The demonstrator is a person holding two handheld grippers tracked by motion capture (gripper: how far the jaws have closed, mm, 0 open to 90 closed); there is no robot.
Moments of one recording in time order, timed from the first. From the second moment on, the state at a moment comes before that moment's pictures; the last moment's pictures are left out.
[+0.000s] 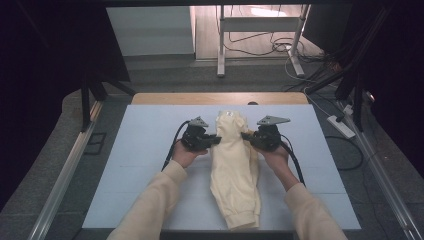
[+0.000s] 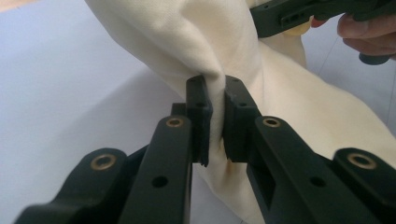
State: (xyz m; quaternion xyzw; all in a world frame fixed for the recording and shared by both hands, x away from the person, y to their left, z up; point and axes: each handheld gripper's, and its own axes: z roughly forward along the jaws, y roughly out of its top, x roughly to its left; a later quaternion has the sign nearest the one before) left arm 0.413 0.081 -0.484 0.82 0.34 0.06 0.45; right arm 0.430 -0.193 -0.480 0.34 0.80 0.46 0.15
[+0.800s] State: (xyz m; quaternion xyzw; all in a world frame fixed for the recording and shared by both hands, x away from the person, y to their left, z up) left arm 0.421 0.102 -0.447 0.82 0.34 0.11 0.45; right arm 0.444 -0.175 -0.449 0.32 0.78 0.50 0.16
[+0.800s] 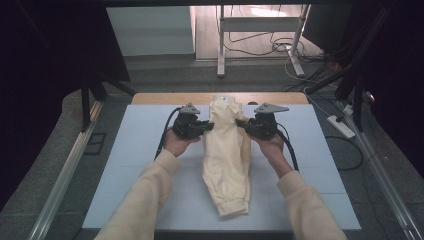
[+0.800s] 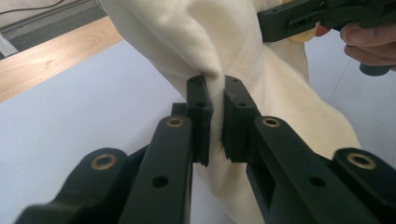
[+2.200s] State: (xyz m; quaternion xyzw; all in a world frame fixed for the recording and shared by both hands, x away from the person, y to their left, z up) left arm 0.400 0.104 -0.474 0.82 0.32 0.09 0.47; right arm 0.426 -0.183 -0.472 0.31 0.80 0.49 0.14
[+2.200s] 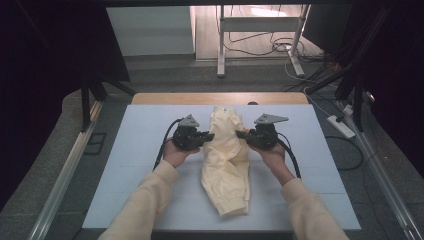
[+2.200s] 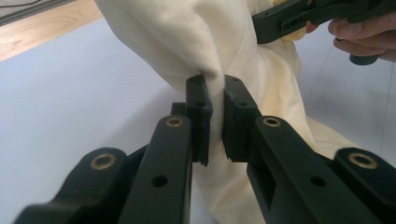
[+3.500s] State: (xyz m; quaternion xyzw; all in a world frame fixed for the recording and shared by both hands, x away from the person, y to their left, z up) left arm 0.357 0.106 -0.483 0.82 0.30 0.08 0.48; right arm 0.384 -0.190 -0.476 0.28 0.81 0.50 0.12
